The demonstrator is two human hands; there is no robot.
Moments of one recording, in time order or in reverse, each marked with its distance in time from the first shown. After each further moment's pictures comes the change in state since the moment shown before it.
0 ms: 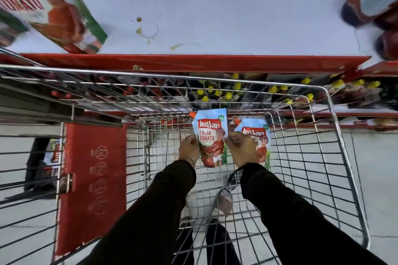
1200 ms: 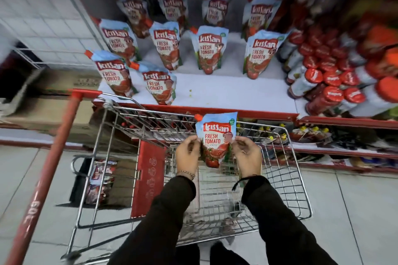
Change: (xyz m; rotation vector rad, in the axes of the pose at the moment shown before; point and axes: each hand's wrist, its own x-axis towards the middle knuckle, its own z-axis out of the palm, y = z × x) left_hand -0.232 0.127 -0.145 -0.298 0.291 0.516; right_hand -0.170 -0.176 -0.074 0.377 0.159 -0.218
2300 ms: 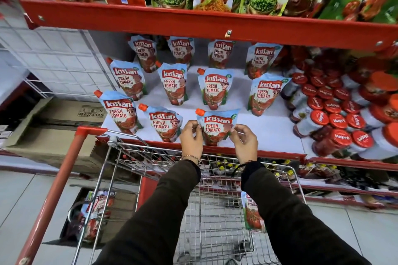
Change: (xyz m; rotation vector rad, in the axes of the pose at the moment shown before) left_hand 0.135 0.078 0.022 0.054 0.080 0.291; right_hand 0.111 -0.086 0.051 0.024 -0.032 -0.192
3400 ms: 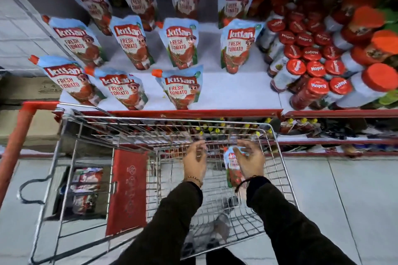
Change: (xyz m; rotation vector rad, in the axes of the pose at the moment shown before) left_hand -0.168 -0.072 0.065 0.080 -0.276 -0.274; right_hand -0.085 0.125 -0.107 -0.180 0.074 0.270
